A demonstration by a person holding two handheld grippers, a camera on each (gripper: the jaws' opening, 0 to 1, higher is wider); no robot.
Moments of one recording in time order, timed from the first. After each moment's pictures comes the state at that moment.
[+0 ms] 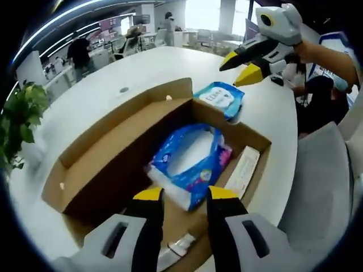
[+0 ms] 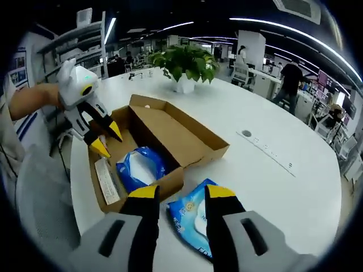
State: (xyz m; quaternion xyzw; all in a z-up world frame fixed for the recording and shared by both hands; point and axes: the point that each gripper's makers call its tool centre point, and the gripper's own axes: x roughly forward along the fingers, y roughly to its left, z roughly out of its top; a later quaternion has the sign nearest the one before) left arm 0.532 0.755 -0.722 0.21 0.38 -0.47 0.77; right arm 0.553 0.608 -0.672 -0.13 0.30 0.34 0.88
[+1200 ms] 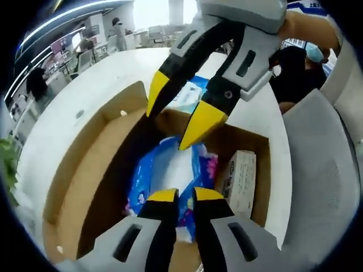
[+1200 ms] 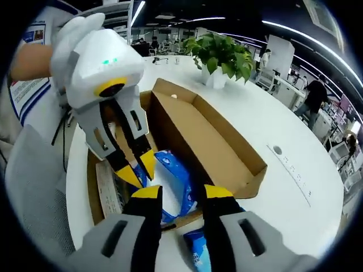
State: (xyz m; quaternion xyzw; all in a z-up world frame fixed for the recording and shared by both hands) left arm 0.535 0.705 -0.750 0.29 0.35 -0.58 0.68; right arm 0.564 0.678 -0.707 -0.20 0.31 0.40 0.84
